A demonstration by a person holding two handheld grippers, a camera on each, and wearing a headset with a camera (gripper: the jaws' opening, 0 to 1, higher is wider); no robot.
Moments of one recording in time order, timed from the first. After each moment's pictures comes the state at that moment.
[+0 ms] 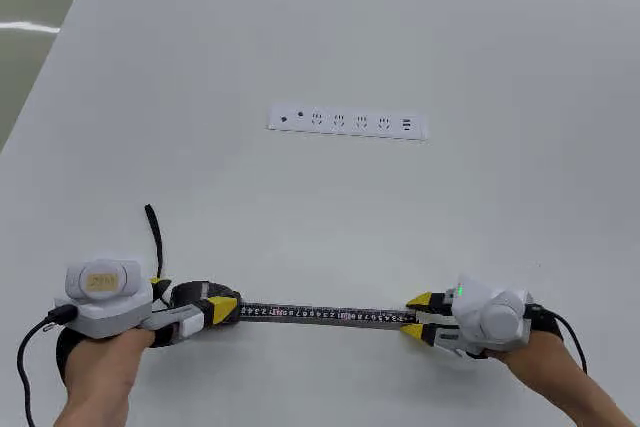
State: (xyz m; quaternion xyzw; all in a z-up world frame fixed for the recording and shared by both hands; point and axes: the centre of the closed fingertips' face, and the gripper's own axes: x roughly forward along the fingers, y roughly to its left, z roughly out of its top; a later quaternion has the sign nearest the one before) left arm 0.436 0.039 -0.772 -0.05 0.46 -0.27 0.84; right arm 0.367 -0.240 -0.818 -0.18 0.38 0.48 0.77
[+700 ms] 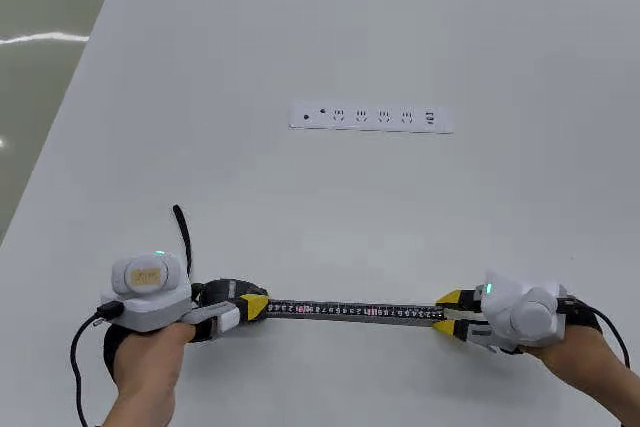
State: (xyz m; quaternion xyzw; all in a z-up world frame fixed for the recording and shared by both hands) left arm 0.434 0.036 -0.779 -0.06 0.48 -0.25 0.84; right arm 0.368 -0.239 -0.822 -0.21 0.37 0.49 0.76
